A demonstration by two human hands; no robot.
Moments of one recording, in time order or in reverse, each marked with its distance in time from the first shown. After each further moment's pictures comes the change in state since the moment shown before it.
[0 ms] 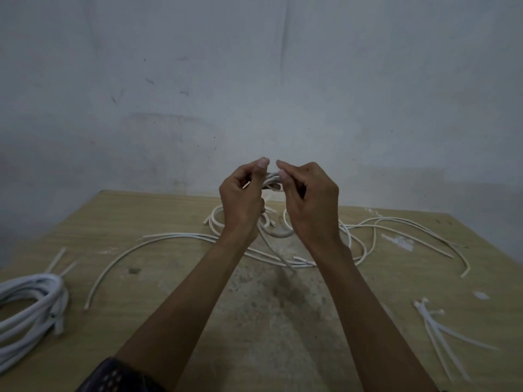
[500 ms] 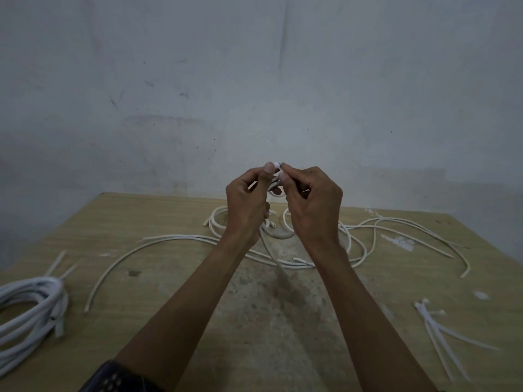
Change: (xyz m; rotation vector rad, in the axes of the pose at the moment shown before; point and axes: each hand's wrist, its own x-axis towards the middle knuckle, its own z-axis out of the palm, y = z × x) left_hand -0.001 -0.004 0.001 0.060 -0.129 0.036; right_hand -0.001 -0.005 -0.003 0.097 0.043 0.142
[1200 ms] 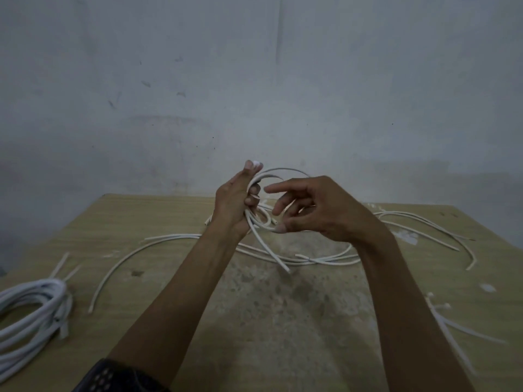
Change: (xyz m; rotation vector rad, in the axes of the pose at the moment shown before) left_hand 0.021 -0.003 -0.018 -0.328 0.022 -0.384; right_hand 0.019 0.004 -0.050 0.278 -0.851 0.193
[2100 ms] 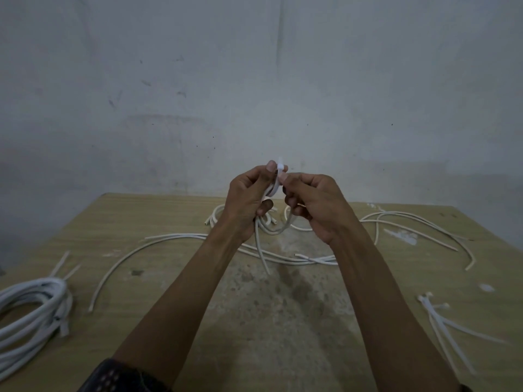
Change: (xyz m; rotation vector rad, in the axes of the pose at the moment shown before) left_hand -0.018 0.001 0.010 0.311 -0.228 0.181; right_hand 0.023 0.007 0.026 0.496 0.425 0.175
